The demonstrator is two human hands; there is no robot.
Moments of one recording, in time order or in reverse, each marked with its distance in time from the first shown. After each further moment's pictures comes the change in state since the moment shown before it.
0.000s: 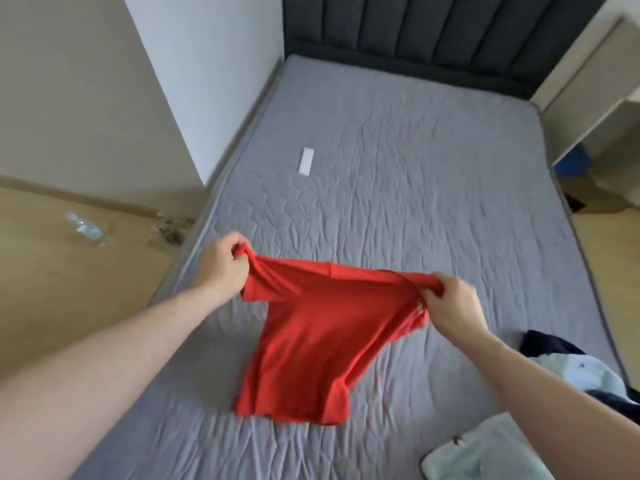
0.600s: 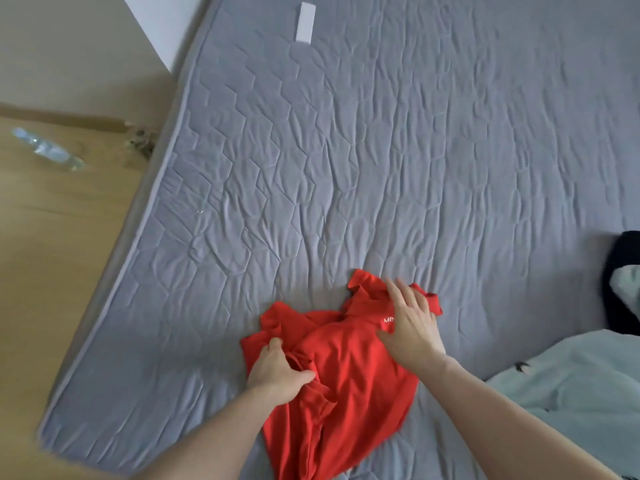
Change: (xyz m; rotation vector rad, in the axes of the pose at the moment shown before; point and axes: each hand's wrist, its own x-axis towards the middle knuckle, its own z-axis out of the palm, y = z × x) left_hand -0.200 -0.235 0.216 0.391 -0.643 -0.533; right_hand -0.101 0.125 0.255 -0.265 -0.473 -0.009
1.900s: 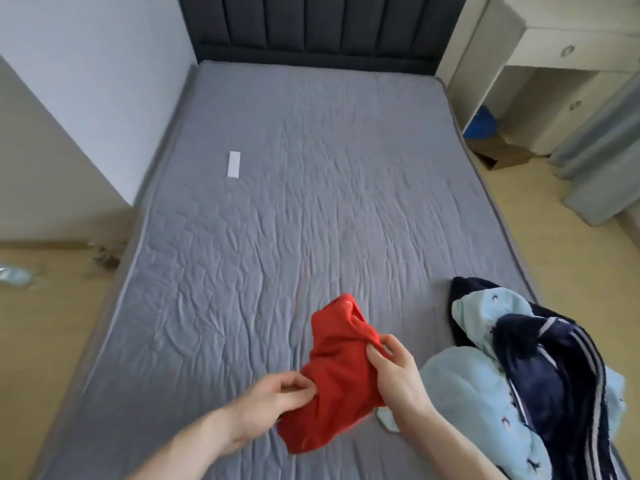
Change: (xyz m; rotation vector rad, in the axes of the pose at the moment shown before) left_hand -0.254 0.168 -0.131 -0.547 -0.553 0.469; right_hand -0.196 -0.008 -0.228 1.240 0.263 0.248
